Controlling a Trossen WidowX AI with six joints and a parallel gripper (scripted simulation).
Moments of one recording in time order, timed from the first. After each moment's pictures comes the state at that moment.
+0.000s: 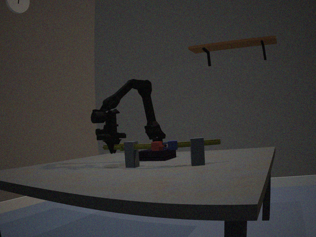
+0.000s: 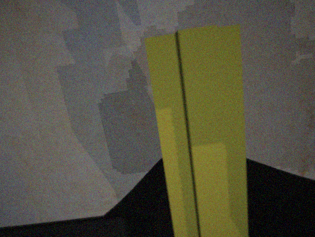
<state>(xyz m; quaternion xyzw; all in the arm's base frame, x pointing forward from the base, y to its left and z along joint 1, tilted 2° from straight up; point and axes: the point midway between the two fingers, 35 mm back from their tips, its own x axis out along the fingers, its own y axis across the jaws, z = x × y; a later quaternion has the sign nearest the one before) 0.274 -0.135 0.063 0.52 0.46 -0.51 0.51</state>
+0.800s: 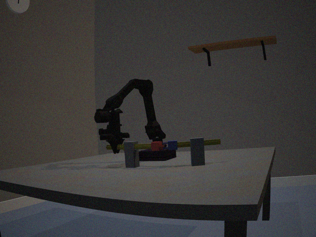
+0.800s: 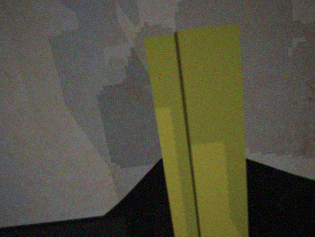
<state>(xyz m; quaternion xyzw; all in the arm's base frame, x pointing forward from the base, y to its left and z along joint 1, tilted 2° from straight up) 0.275 -0.114 0.062 0.52 0.46 -0.51 0.51</state>
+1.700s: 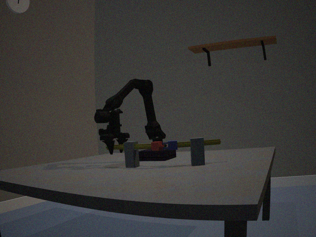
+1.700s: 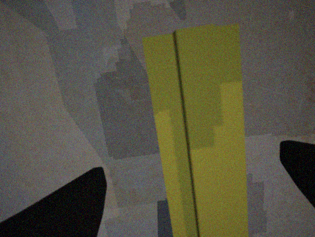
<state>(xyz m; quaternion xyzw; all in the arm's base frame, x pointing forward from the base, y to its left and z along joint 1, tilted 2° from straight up) 0.275 -0.114 0.062 0.52 0.46 -0.51 0.51</state>
